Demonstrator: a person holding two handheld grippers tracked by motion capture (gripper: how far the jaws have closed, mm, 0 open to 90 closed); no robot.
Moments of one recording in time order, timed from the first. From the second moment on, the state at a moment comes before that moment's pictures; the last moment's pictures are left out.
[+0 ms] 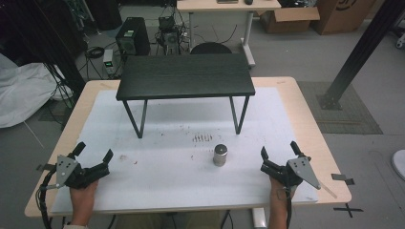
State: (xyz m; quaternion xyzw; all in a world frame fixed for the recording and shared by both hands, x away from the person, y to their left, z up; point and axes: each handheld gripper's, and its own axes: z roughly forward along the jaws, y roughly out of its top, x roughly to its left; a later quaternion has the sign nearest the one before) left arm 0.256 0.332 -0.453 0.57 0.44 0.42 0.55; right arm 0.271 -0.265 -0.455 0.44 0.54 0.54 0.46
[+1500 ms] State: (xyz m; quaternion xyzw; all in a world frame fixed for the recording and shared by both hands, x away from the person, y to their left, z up) left arm 0.256 0.332 -0.453 0.57 0.44 0.42 0.55; right arm 0.268 -0.259 -0.437 0.42 0.56 0.56 0.44
